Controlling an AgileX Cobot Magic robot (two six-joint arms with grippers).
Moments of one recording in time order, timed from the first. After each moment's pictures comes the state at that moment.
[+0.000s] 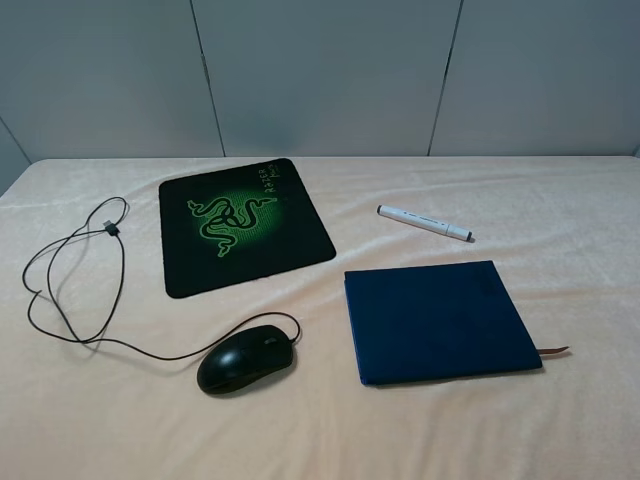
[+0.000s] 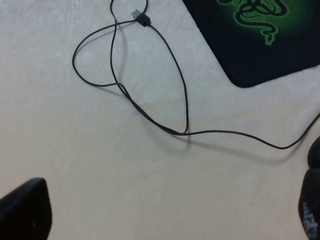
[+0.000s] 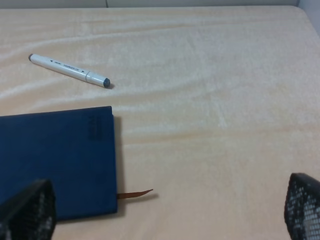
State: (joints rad) left arm -0.04 0.00 -0.48 0.05 1.06 -0.02; right arm -0.06 0.00 -0.49 0.04 1.03 0.00
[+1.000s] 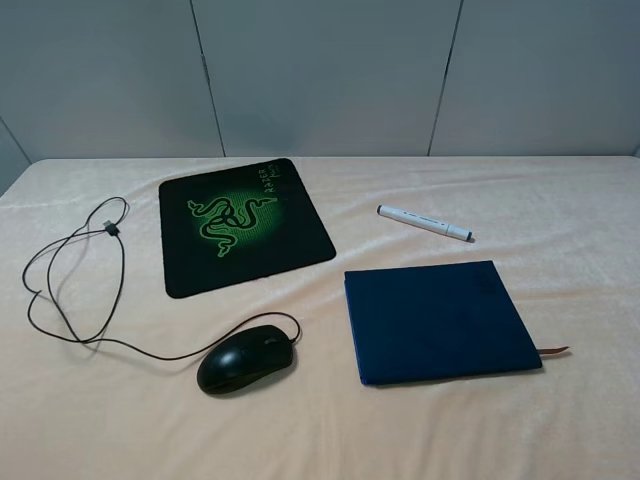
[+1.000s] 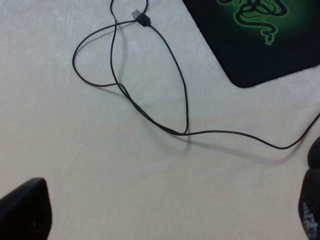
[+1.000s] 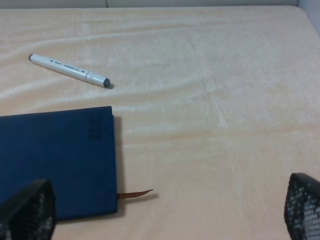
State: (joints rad) left arm -0.04 0.00 -0.48 0.05 1.06 -0.02; right arm -0.06 0.00 -0.49 0.04 1.03 0.00
